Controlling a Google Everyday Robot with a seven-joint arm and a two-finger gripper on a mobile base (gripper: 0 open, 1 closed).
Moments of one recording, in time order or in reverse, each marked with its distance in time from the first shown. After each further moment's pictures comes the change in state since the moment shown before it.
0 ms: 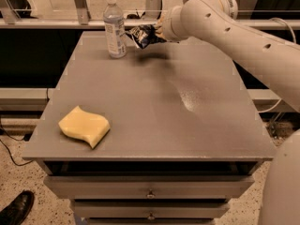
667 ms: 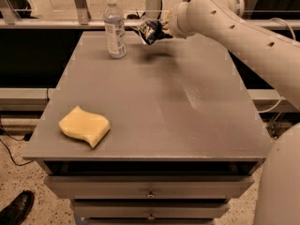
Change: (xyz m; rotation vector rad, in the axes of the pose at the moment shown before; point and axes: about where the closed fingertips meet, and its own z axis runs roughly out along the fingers) arm 0.026 -0.020 -0.003 0.034 0.039 -0.020
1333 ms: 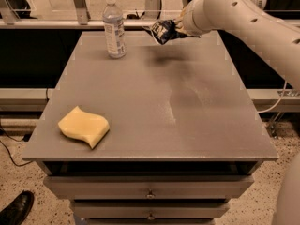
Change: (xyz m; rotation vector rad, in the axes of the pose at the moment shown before) arm 0.031 -0.007 -0.037 -0.032 0.050 0.002
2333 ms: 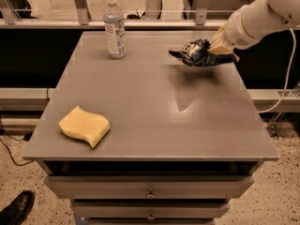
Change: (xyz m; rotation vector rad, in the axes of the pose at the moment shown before) arm 0.068 0.064 -0.112 -0.305 0.064 0.231
